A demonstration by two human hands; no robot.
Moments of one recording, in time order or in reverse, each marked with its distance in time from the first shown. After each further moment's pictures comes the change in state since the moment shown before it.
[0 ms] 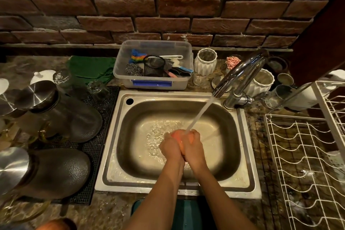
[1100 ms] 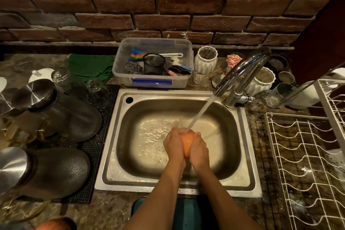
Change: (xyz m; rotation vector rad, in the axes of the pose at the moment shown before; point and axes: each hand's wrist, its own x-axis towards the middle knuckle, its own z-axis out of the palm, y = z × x) left_hand -0.012 0.001 0.004 0.095 -0.100 0.119; right_hand 0.010 0.015 -0.002 -0.106 0.180 0.107
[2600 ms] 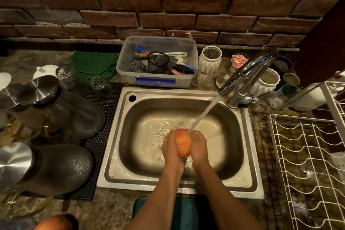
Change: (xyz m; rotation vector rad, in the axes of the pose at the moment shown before) left_hand 0.006 -0.008 -0.021 -0.175 -0.019 -0.094; right_hand 0.016 0.006 0.016 0.284 -0.061 -0.071
